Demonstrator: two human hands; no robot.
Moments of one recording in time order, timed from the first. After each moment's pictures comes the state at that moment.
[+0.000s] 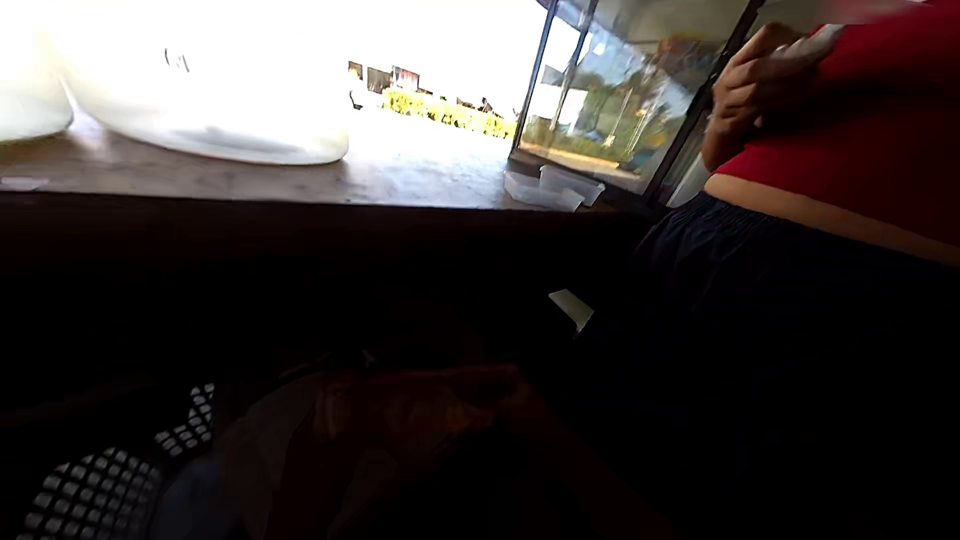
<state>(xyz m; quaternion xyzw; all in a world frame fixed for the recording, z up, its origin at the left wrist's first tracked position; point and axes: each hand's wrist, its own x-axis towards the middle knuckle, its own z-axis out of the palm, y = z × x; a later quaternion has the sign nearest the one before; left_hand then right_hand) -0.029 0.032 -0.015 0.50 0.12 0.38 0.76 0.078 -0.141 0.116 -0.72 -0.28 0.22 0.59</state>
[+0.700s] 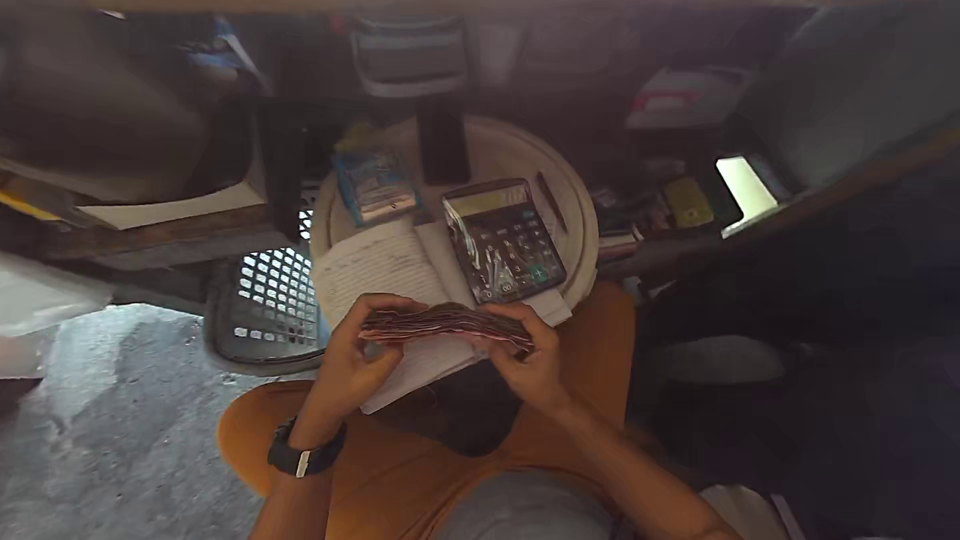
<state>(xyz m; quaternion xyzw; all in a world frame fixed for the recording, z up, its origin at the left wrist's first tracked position) -0.079 0.074 -0.075 0.78 0.11 0.29 0.54 0.078 -0.106 -0.089 -0.61 -0.43 0.07 0.66</state>
